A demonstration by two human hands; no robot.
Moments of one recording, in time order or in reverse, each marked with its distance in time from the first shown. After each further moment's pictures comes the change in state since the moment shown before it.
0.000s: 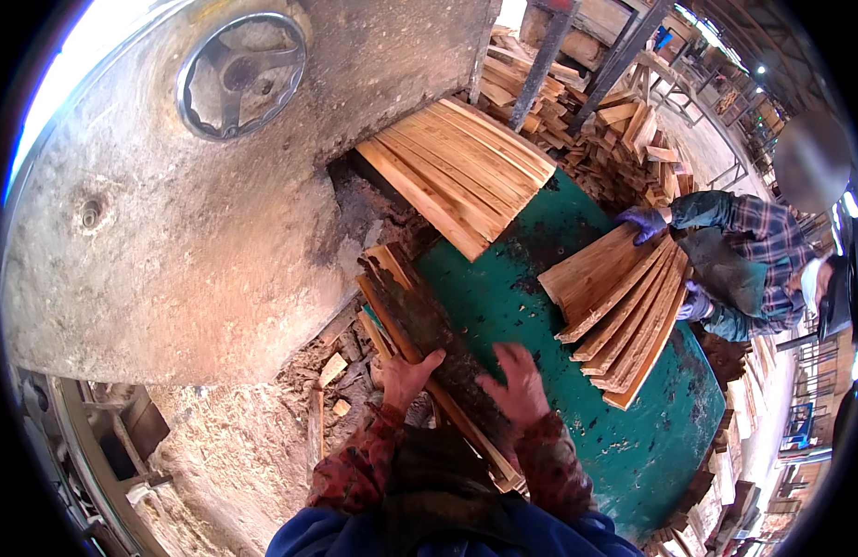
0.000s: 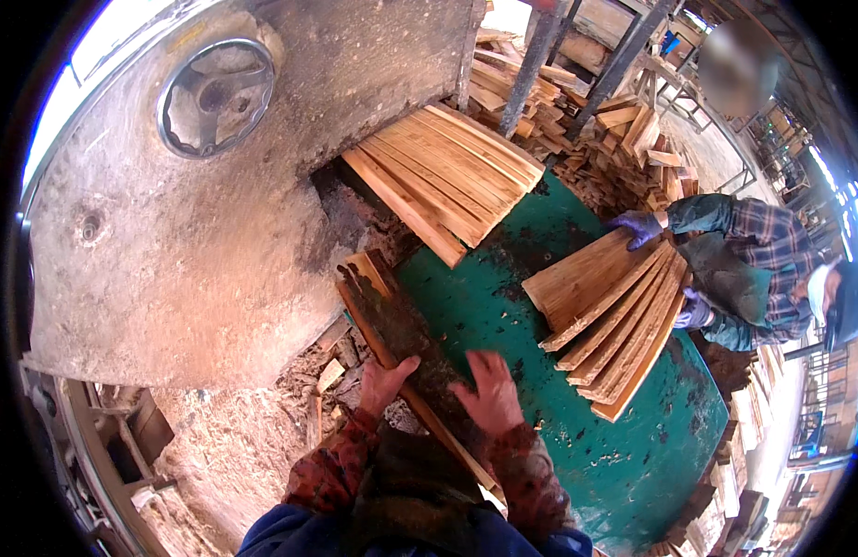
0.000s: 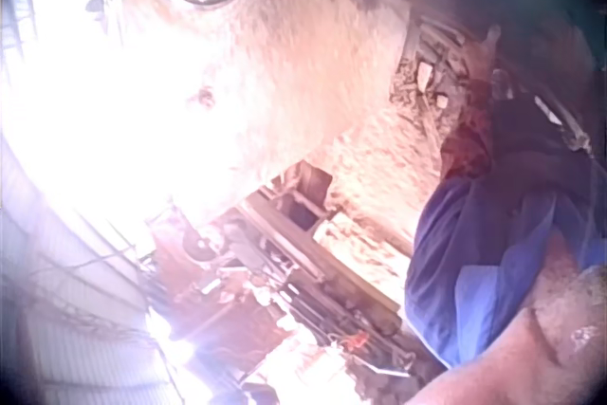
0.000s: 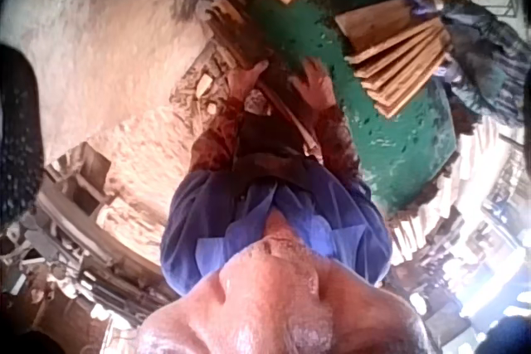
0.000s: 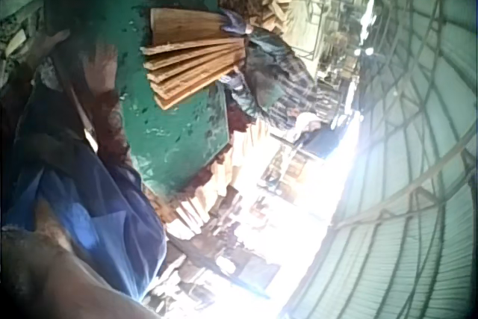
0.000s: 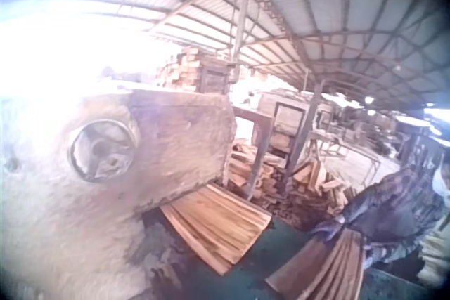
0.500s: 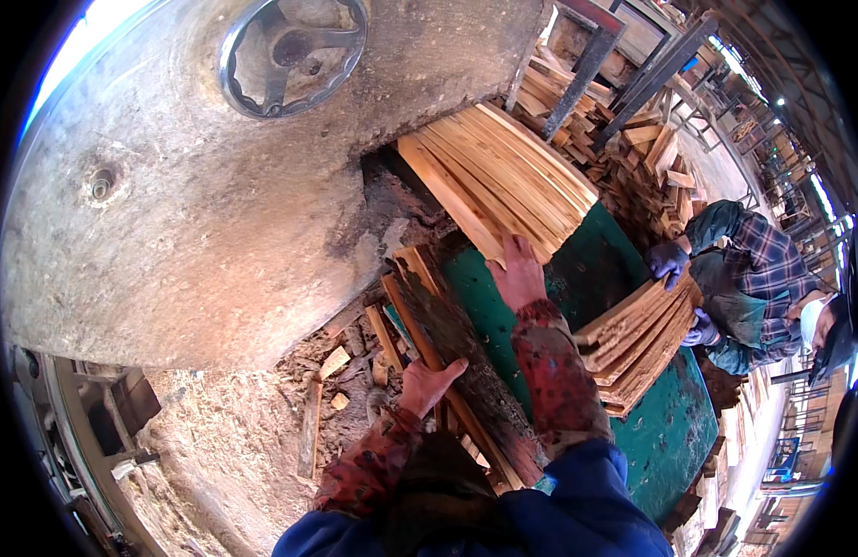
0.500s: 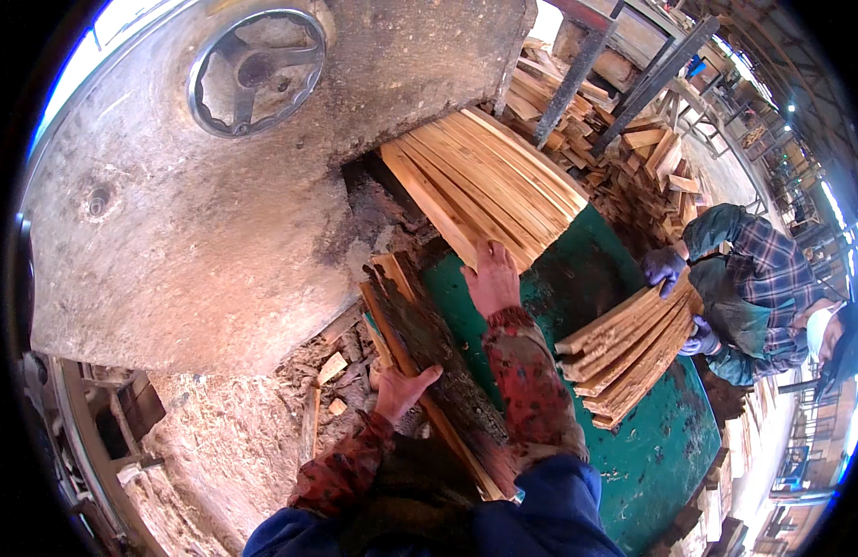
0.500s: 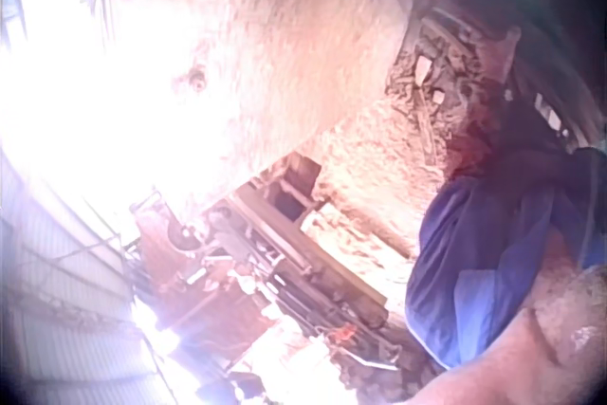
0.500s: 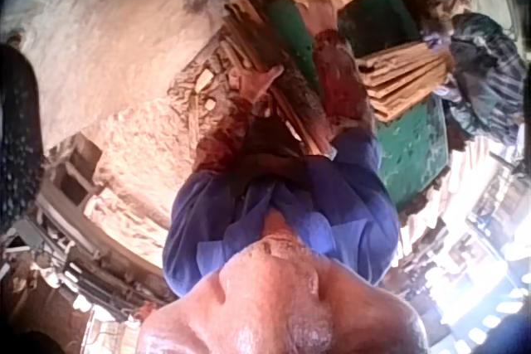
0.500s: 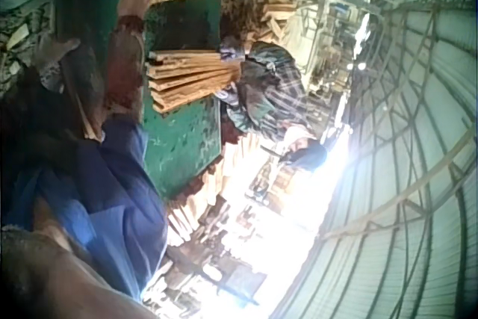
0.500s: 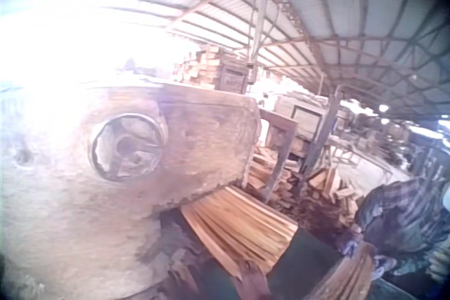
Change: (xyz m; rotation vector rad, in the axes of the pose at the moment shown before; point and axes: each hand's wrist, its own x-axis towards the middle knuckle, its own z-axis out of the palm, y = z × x) left_hand -0.002 0.006 0.000 -0.219 -0.085 0.065; right_hand 0.196 0.028 0.036 -0.291 0.124 -0.068
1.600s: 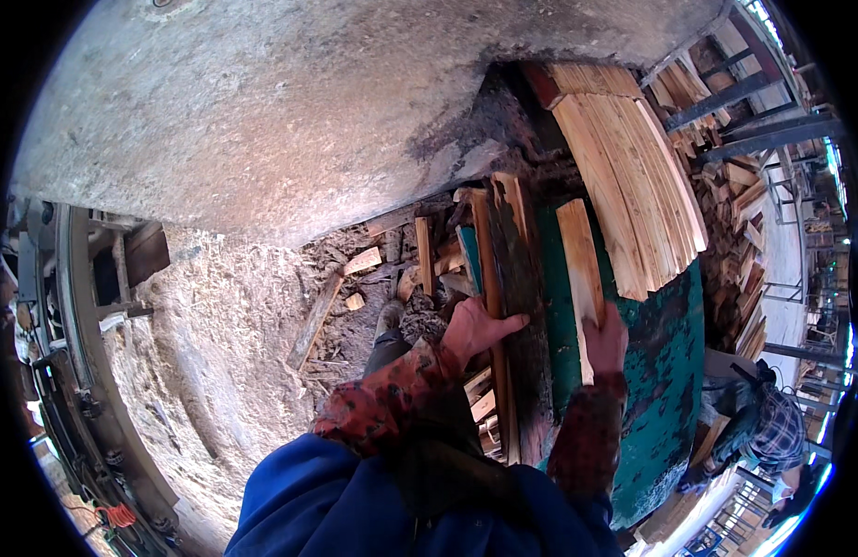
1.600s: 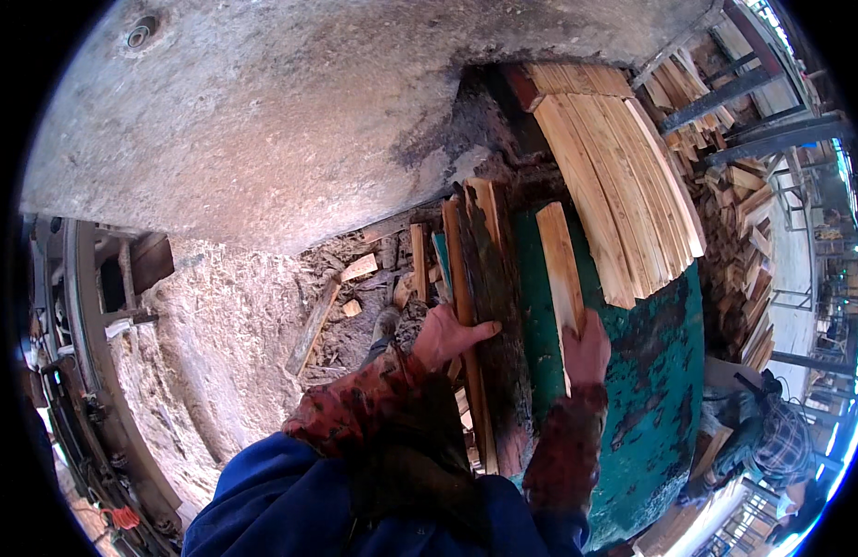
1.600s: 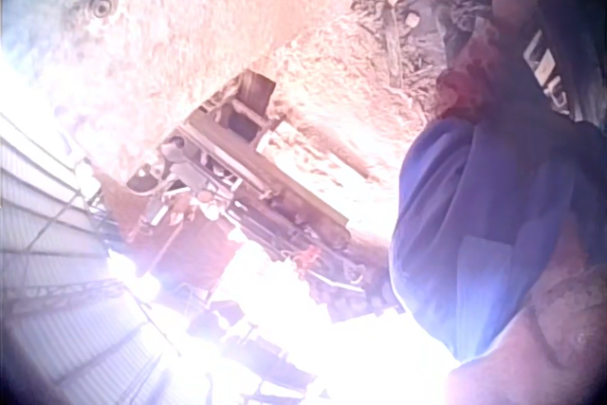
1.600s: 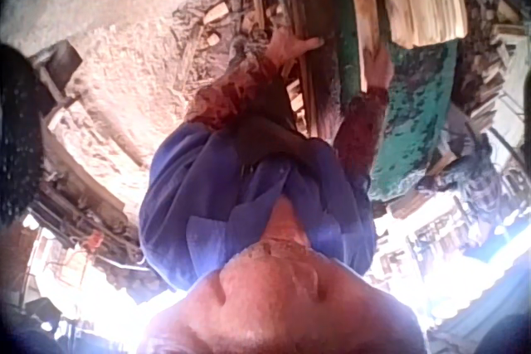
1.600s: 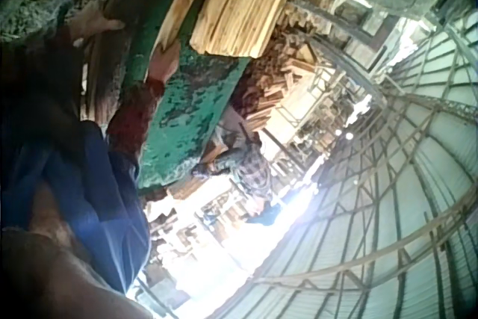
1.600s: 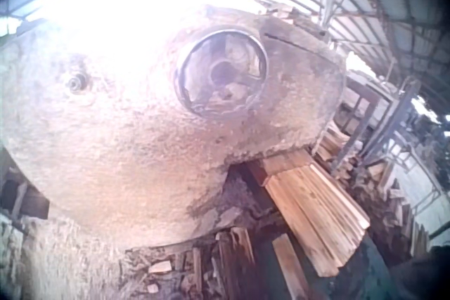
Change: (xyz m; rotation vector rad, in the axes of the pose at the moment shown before) left_hand 0.001 -0.004 -0.008 0.179 0.054 -0.138; right_hand -0.121 0.049 -0.029 0.040 -0.325 0.204
